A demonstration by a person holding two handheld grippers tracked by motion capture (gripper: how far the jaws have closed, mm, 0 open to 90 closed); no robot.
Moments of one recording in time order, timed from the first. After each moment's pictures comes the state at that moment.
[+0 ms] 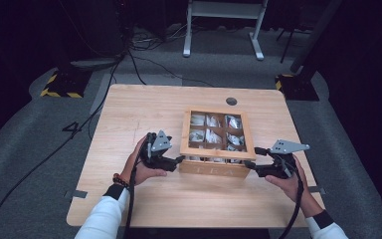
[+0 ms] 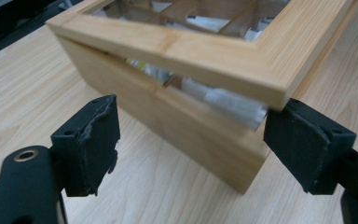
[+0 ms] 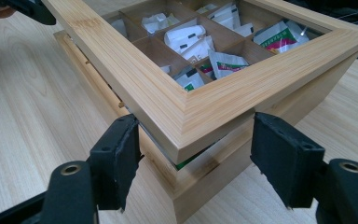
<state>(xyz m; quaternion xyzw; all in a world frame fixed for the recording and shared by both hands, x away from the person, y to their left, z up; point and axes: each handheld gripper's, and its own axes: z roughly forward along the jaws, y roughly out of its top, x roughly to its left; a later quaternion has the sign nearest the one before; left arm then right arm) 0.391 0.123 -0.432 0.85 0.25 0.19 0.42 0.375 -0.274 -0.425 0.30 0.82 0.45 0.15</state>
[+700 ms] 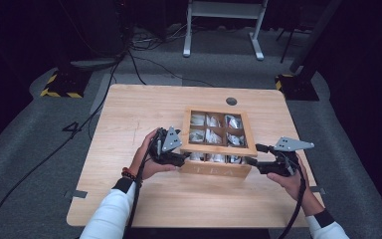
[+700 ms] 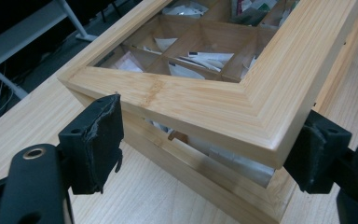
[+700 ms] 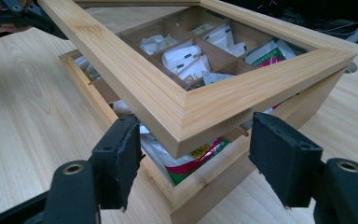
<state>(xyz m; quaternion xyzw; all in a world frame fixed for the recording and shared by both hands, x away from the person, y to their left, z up) 0.397 0.103 -0.419 0.85 0.20 0.24 0.42 0.376 -0.278 -0.415 0.31 0.81 0.47 0.16</state>
